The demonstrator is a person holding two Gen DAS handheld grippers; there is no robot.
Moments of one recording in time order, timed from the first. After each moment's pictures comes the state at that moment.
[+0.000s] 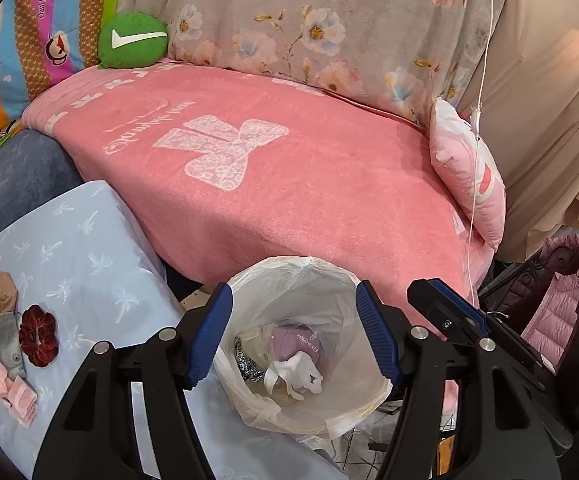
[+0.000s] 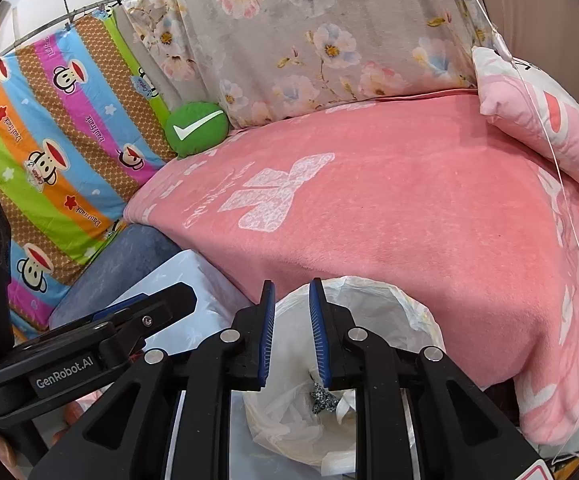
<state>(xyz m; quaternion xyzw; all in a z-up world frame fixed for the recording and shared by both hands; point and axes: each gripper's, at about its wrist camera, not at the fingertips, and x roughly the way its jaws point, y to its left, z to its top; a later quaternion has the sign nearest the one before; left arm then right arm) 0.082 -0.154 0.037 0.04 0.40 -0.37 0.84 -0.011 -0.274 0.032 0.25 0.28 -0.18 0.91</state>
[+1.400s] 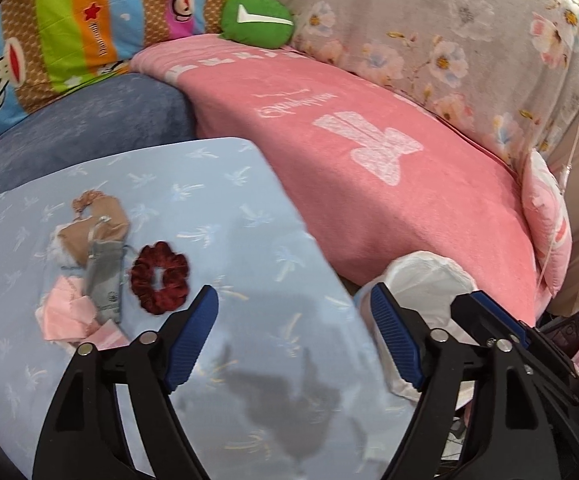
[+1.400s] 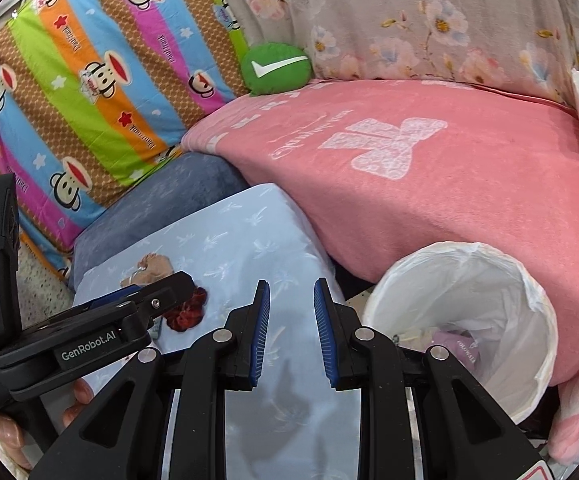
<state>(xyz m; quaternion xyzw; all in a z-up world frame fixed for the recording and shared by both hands) 0.125 -0.004 0.002 -0.03 0.42 -0.22 0.88 0.066 -0.134 0.012 0.17 0.35 -0.06 0.92</state>
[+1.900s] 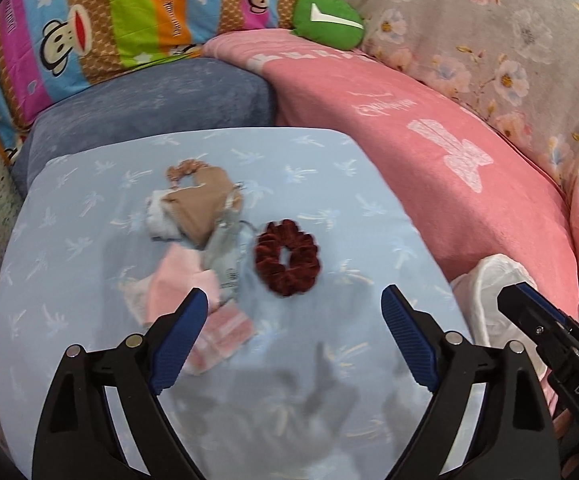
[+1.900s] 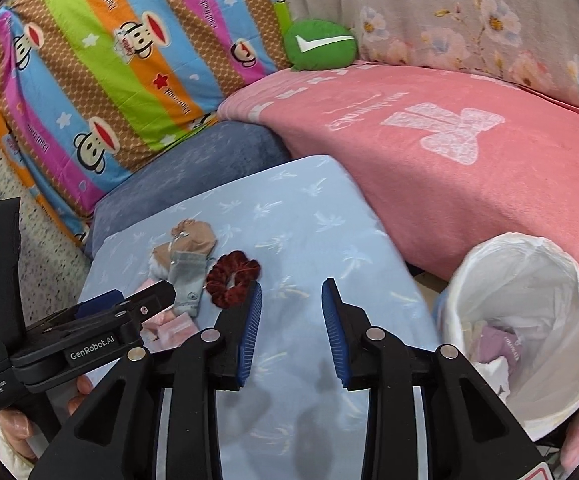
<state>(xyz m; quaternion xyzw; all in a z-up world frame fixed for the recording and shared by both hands) 0.135 0.094 -0.024 -0.04 0.43 -0.14 0.89 0.100 -0.053 -0.006 0.14 0.38 0.00 0.91</state>
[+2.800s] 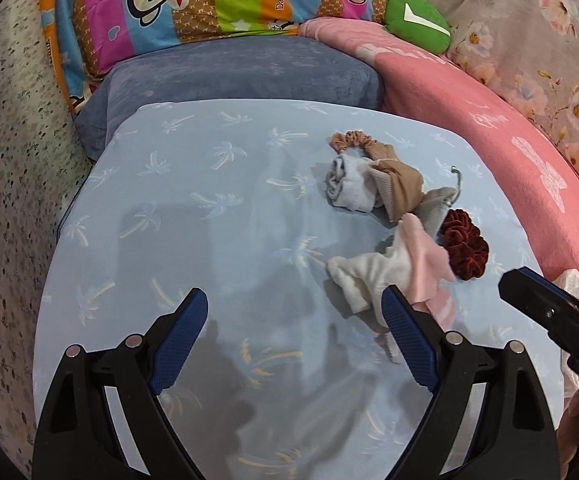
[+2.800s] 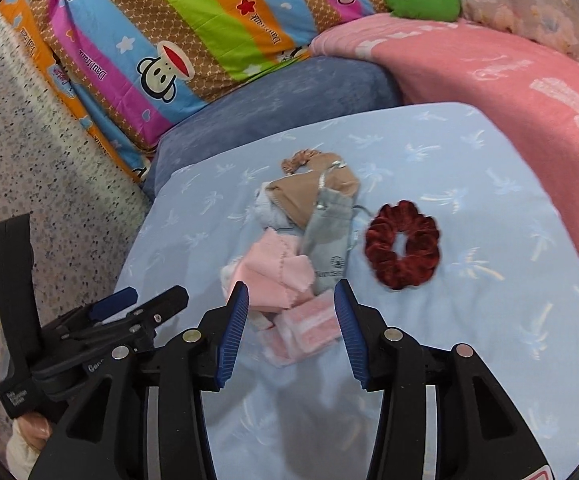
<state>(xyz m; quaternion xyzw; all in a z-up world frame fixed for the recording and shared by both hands) 0.144 0.231 -0.071 -0.06 0.46 -0.04 0.89 0.180 0.091 -0.061 0.14 0.45 0.13 0.87</state>
